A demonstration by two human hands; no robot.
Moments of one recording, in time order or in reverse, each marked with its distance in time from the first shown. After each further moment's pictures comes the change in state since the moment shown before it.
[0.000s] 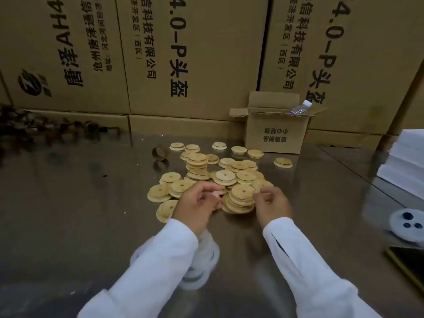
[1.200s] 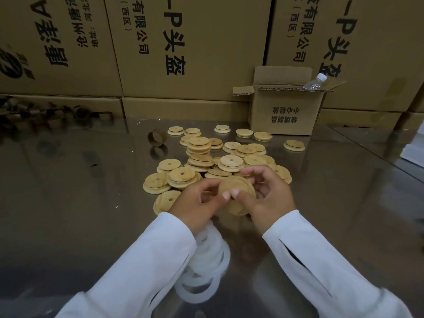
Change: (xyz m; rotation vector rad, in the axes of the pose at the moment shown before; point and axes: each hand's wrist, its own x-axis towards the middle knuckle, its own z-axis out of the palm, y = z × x) left_hand 0.025 -0.034 -0.014 0.102 -0.210 -0.022; right_hand -0.026 -0.010 0.024 0.278 -0.221 -0.304
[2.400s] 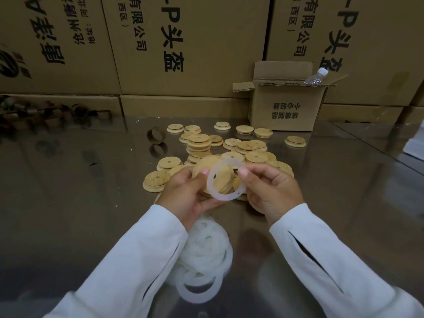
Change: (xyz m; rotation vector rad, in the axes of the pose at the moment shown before) left_hand 0.004 0.014 -0.007 -0.707 0.128 -0.211; right_hand 0.003 -0.022 0.000 0.439 -0.021 0.221
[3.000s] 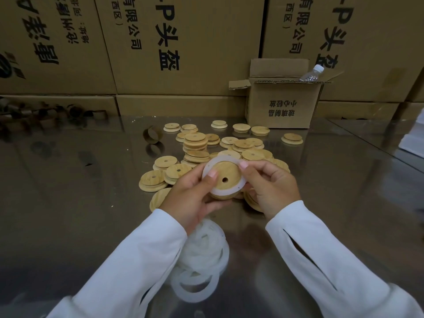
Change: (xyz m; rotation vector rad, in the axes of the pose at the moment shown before) left_hand -0.004 -0.010 0.001 0.128 -0.260 0.092; right_hand -0.001 -0.003 0.002 -0.123 0.141 -0.018
